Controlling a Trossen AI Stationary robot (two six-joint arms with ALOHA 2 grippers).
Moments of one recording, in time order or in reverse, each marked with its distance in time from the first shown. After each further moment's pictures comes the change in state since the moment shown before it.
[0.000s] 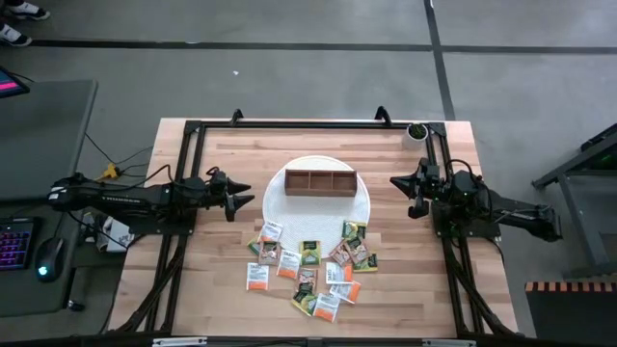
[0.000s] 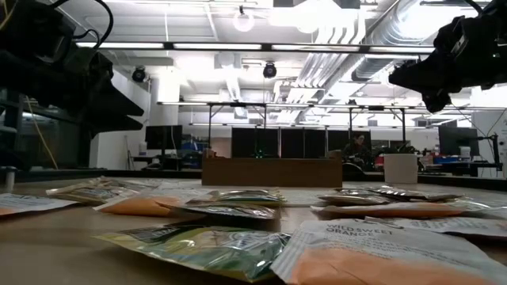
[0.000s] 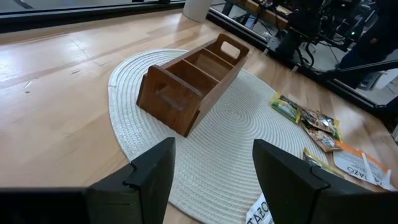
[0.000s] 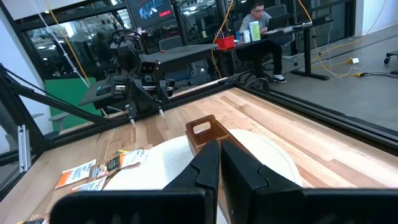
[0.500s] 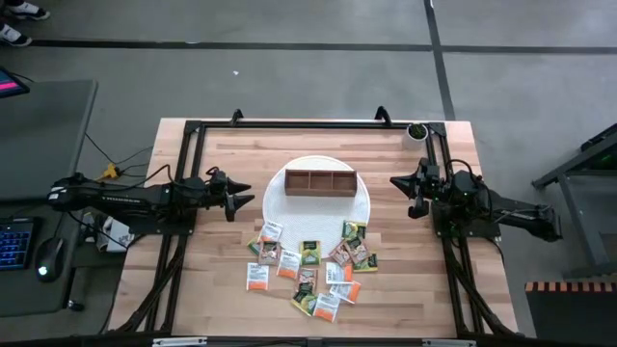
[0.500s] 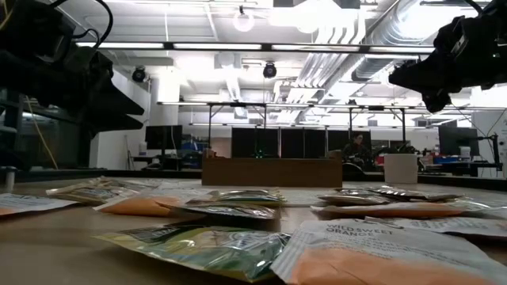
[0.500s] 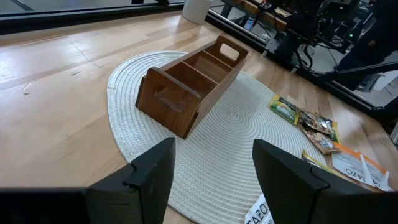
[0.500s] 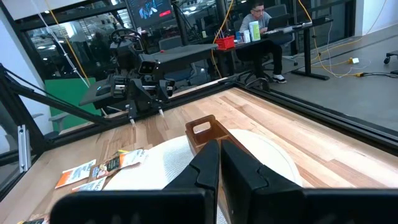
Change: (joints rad) left arm 0.000 0.000 0.000 0.004 0.002 -0.001; right arm 0.000 0.000 0.000 0.000 0.000 0.000
